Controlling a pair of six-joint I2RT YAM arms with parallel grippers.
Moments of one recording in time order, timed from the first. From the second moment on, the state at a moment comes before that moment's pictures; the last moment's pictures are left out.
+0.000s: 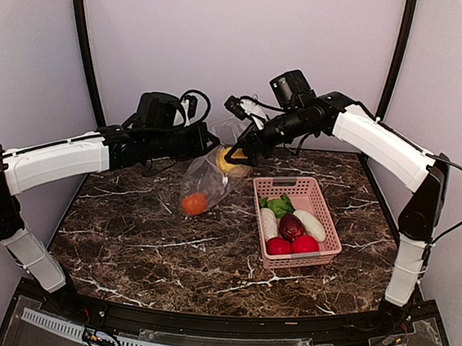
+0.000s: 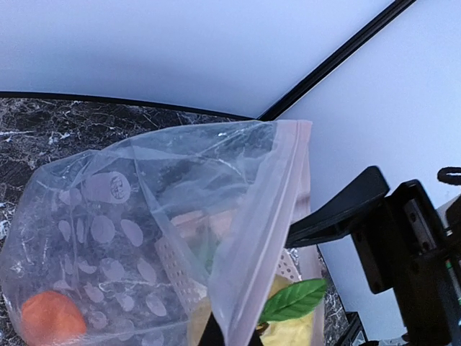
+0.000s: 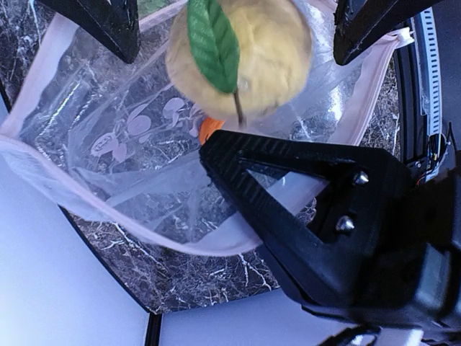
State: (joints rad) left arm -0.76 1.56 1.35 -0.16 0.03 -0.71; right arm 0.75 1.91 2.00 -0.84 -0.47 -0.30
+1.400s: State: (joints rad) left arm -0.69 1.60 1.85 -1.12 -0.03 -0.27; right arm 0.47 1.52 1.33 -0.86 -0.34 -0.47
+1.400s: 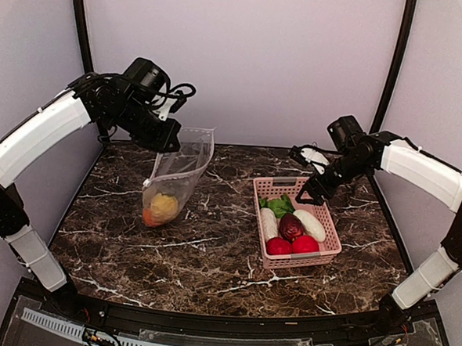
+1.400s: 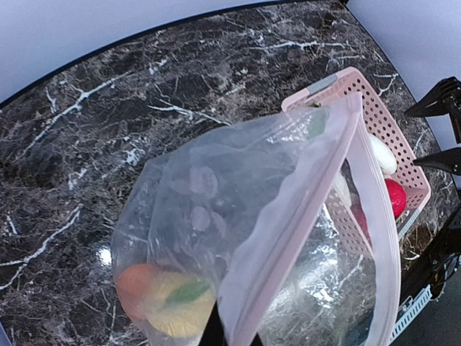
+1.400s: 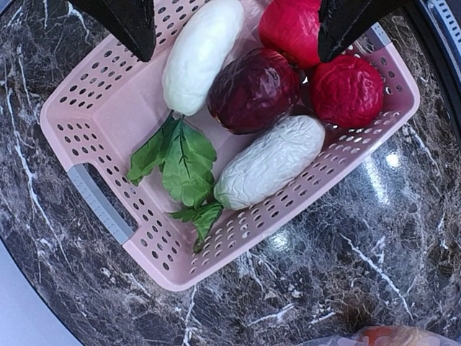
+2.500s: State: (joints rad) left arm -0.69 1.59 1.60 -0.88 0.12 -0.33; right arm 0.48 1.84 1.30 -0.85 -0.33 -0.53
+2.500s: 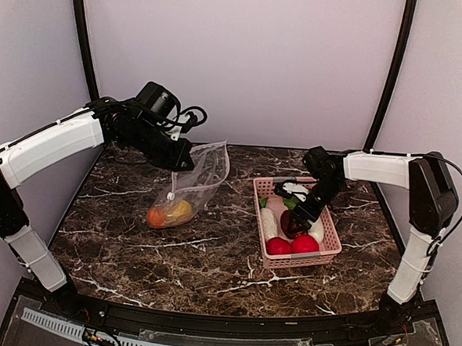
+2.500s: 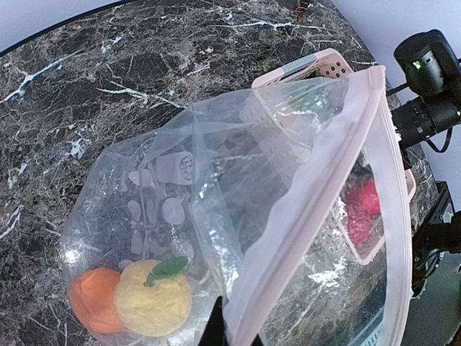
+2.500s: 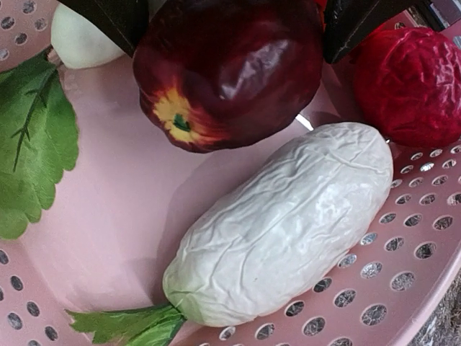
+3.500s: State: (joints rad) left arm -0.69 1.59 1.59 -0.84 0.12 -0.34; right arm 0.49 1.86 1.32 -0.83 -0.31 -0.55
